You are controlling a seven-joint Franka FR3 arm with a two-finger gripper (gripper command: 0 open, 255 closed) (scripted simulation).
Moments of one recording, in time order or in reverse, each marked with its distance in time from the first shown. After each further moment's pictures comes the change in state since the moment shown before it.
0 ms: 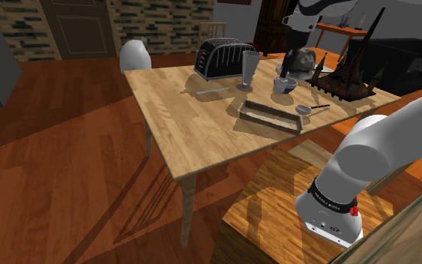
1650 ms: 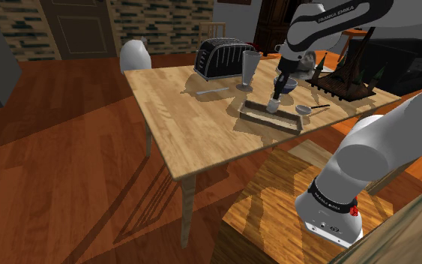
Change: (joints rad) arm -0.006 0.066 -0.052 -0.204 -0.019 0.271 -0.007
